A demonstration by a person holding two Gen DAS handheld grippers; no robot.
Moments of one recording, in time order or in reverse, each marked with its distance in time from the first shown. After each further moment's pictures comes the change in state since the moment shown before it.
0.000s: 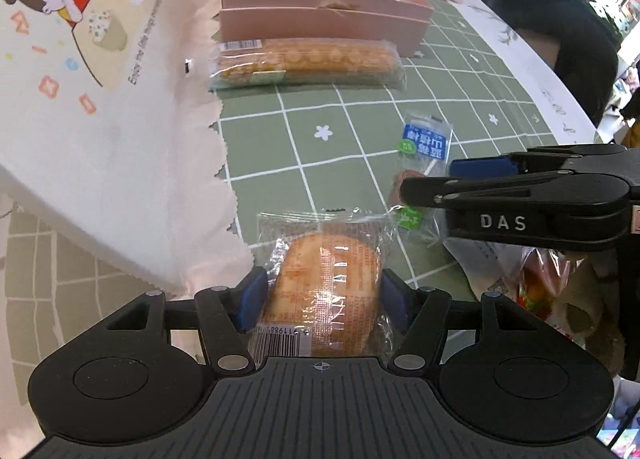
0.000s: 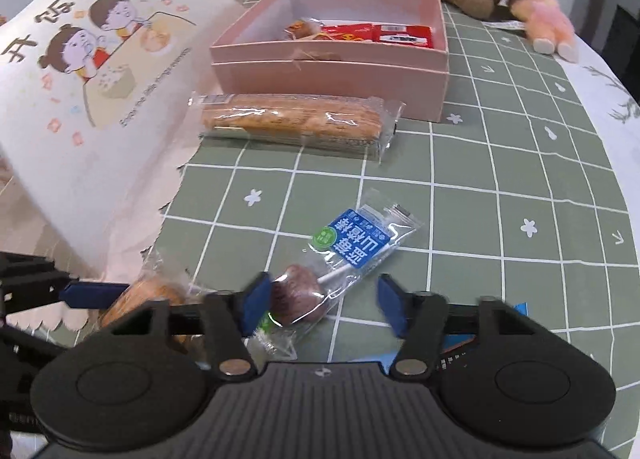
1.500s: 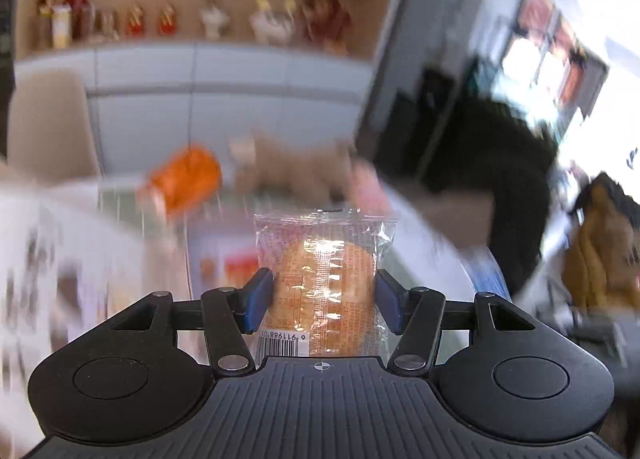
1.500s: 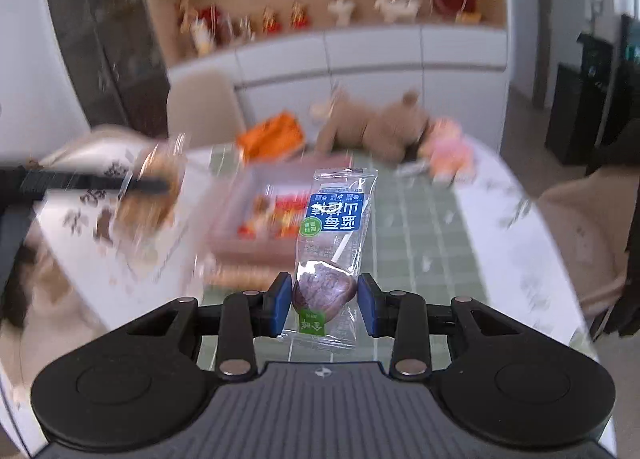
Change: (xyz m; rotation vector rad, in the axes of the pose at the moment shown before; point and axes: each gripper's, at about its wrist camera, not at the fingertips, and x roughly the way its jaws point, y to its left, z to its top) left arm -0.143 -0.018 0.159 0.050 -0.517 -0.138; right arm -0.189 -0.052 0.033 0.099 -0.377 -0.084
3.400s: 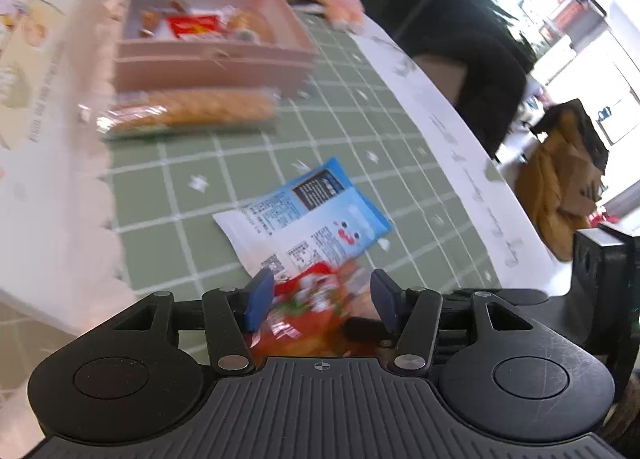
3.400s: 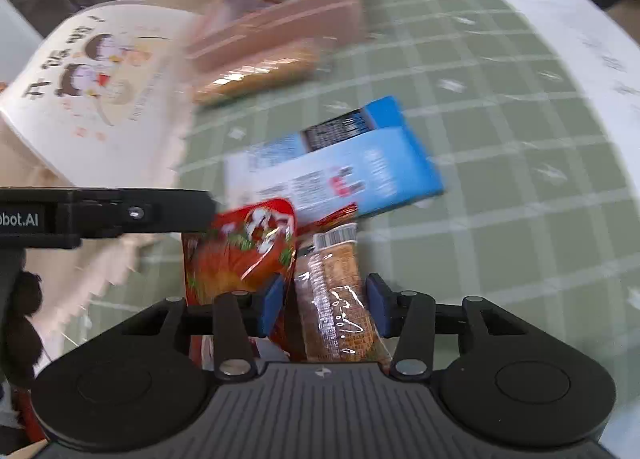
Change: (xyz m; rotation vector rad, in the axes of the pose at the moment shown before) left arm 0.033 -0.010 -0.177 -0.105 0.431 -0.148; right arm 0.098 0.023 -0.156 0.182 0.393 0.143
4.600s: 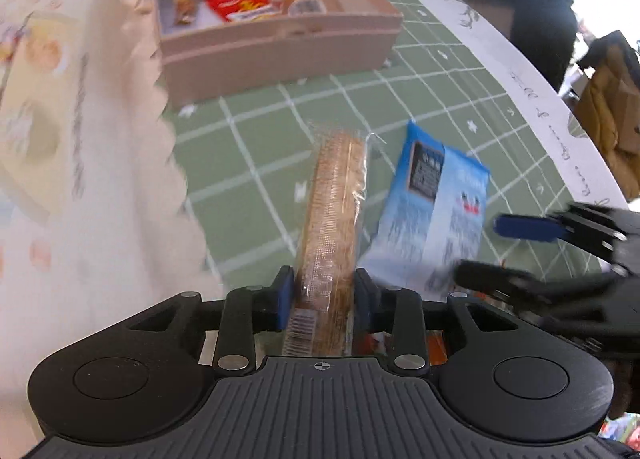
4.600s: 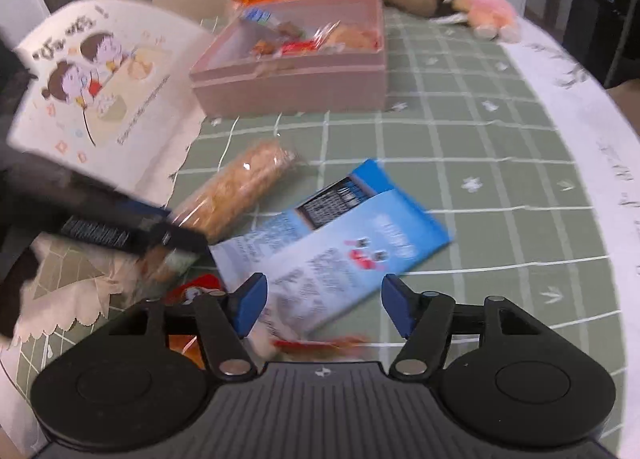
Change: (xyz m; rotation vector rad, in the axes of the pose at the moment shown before) left arm 0.031 0.045 0.028 0.127 0.158 0.184; right arm 0.019 0.024 0.035 -0.141 -0.046 -0.152
